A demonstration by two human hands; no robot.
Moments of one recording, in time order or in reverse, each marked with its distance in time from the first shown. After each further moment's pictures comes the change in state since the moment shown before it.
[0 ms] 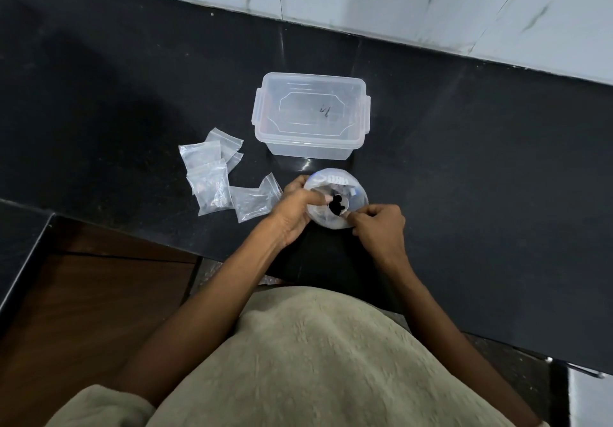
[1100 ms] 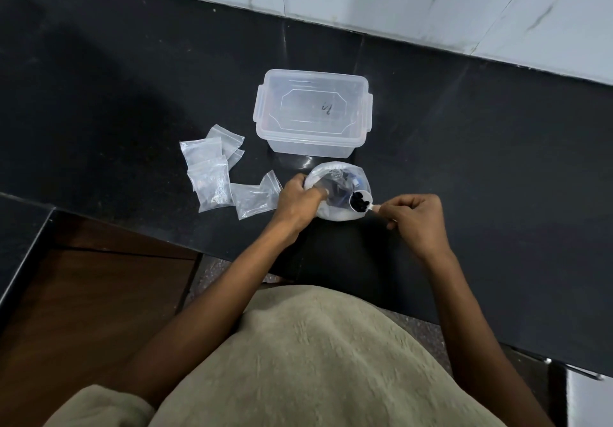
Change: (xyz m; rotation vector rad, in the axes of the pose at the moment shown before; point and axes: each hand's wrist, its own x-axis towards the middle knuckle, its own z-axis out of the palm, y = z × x) left_hand -0.008 0.003 0.009 0.539 0.255 0.114; right_hand 0.001 -0.016 -0.060 0.150 -0.093 -0.042
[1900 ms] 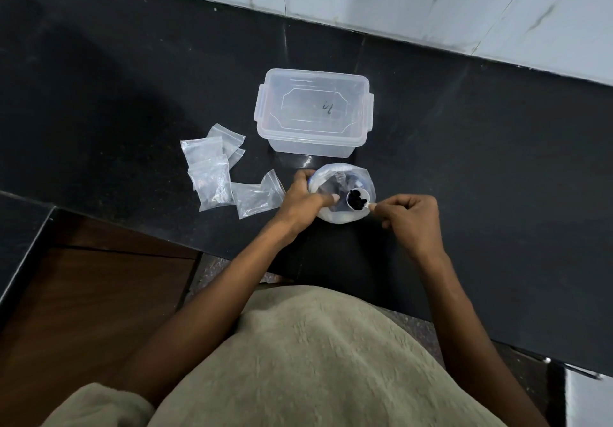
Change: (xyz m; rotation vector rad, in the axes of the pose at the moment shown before) left_hand 0.004 -0.009 -0.003 -0.016 -0.136 0.080; right_hand -0.005 -0.003 0.009 -0.010 0.044 0.002
